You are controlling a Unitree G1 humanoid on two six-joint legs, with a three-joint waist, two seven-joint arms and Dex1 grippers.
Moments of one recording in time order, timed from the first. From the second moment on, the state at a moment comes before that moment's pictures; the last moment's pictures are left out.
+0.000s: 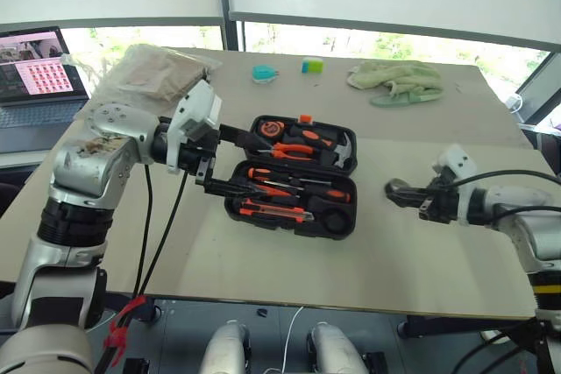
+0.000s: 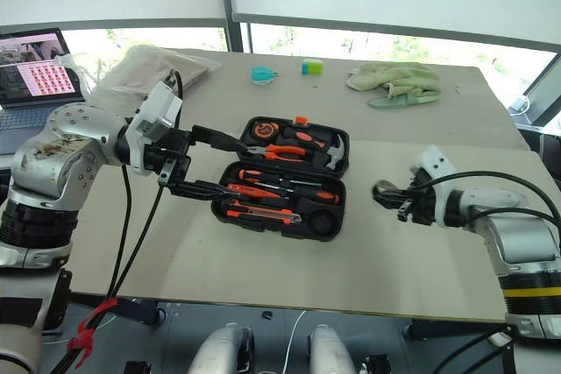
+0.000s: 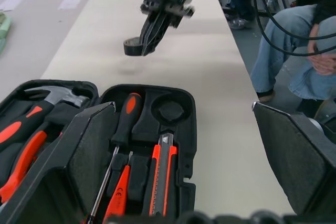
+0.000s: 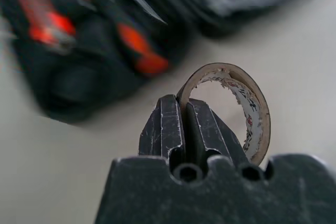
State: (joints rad) left arm -0.78 0.78 -0.12 -0.05 -0.49 0.55 -1.47; right arm -0.37 -0.87 -0.04 -0.22 0.49 0.72 1.03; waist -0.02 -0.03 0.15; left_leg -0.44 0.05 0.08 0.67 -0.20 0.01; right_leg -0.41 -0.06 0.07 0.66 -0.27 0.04
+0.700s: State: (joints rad) left arm -0.71 0.80 -0.14 -0.08 -0.46 0.49 -1.47; right arm -0.43 -0.86 0.27 -0.37 0.27 0.73 1.00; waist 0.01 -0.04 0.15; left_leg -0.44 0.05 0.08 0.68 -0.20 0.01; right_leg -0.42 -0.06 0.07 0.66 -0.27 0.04
